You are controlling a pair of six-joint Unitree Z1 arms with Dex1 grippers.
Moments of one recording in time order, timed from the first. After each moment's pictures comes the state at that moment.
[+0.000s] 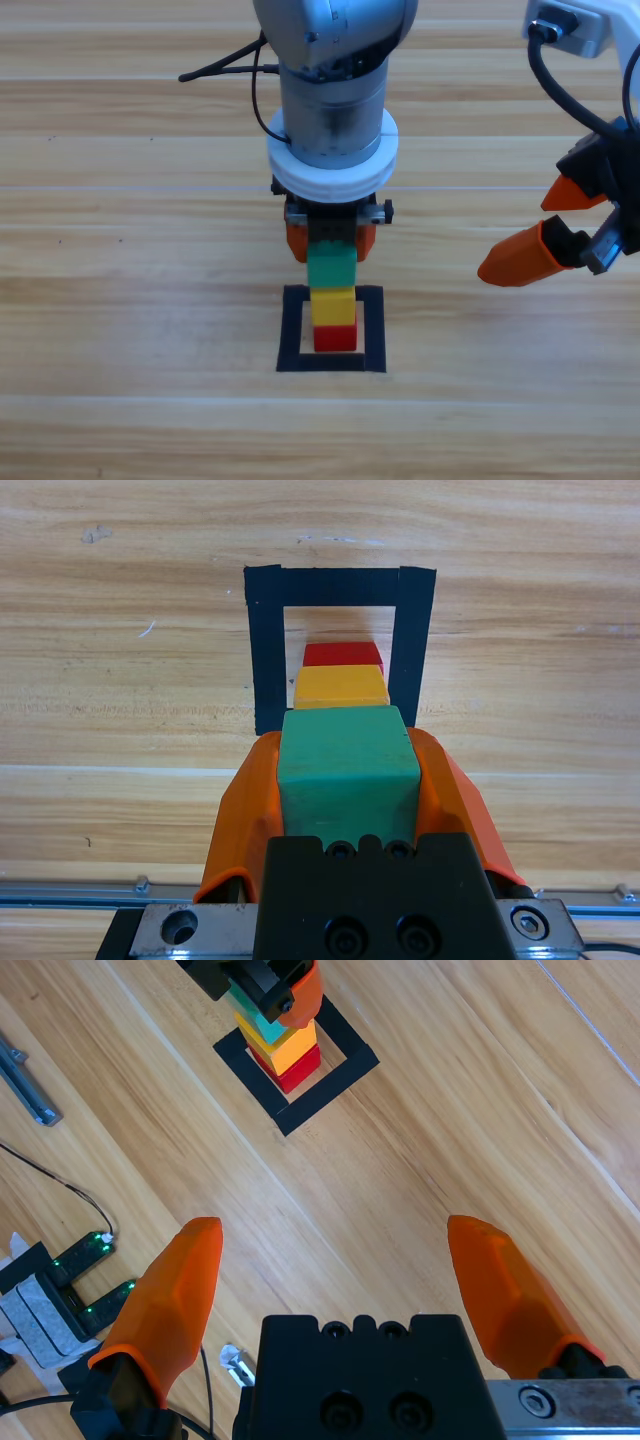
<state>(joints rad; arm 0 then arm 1) -0.91 2.30 -2.19 1.39 0.12 -1.01 0.89 1.56 -1.16 0.59 0.08 0.01</state>
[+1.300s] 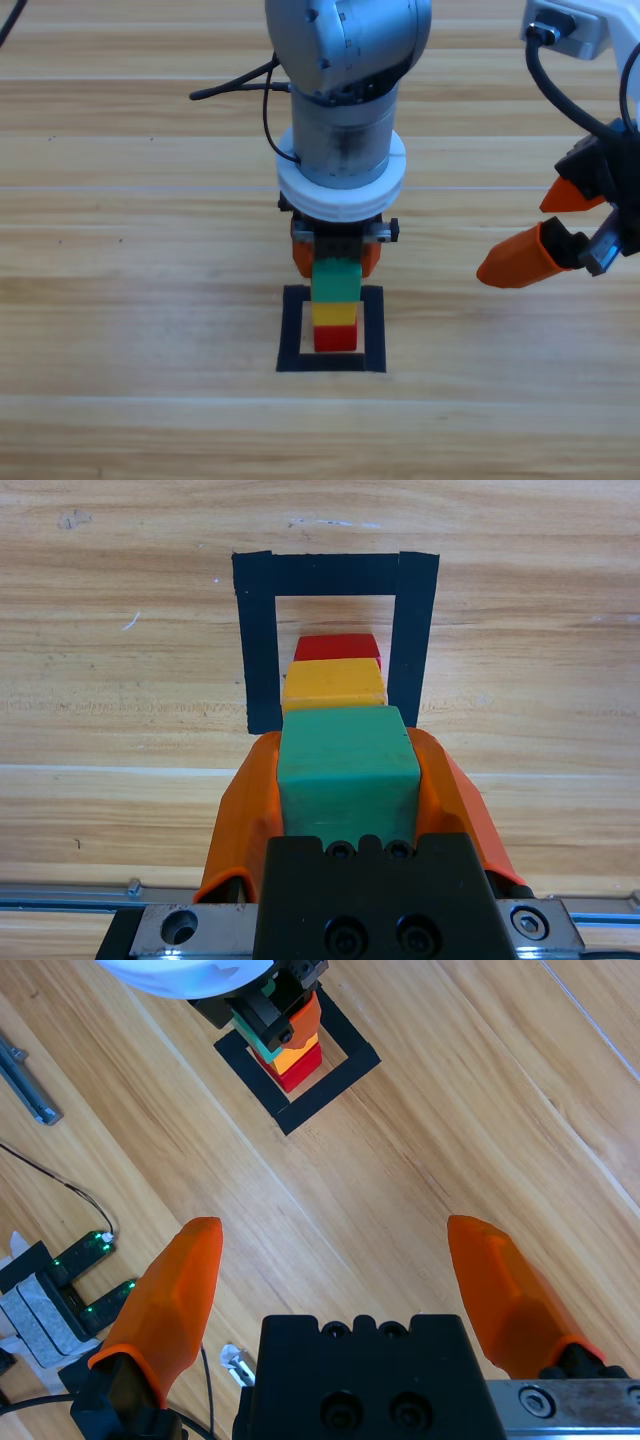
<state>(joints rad) -0.92 2.31 -2.17 1.37 0.12 -1.02 0.89 1.56 -1.16 0.59 0.09 0.01</state>
